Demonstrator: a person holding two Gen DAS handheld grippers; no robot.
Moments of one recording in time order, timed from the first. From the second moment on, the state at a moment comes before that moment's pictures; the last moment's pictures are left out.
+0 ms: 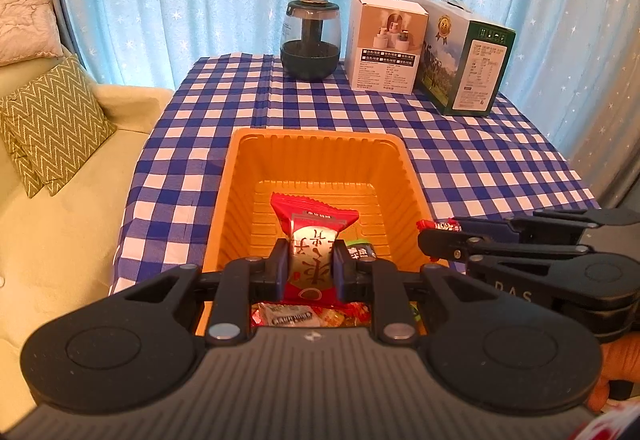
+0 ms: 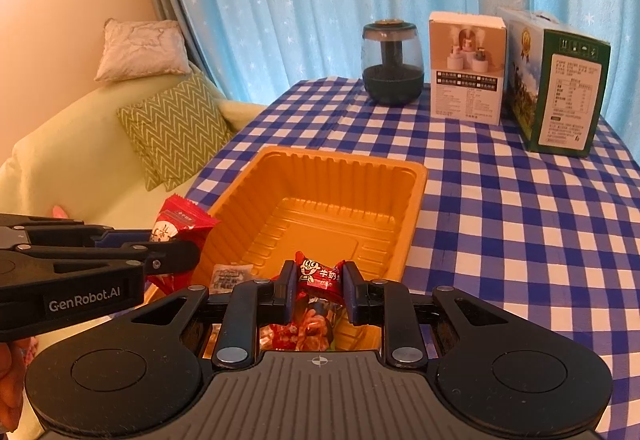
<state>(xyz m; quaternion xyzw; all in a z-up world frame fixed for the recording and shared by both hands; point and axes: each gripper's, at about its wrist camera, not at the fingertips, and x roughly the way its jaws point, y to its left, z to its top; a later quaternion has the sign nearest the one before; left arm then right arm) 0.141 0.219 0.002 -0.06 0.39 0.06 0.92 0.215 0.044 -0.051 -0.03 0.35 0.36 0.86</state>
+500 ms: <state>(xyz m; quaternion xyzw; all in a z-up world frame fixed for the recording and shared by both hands) 0.169 0.236 -0.019 -0.06 0.41 0.05 0.91 0.236 0.055 -0.067 -0.02 0.37 0.34 0.86</state>
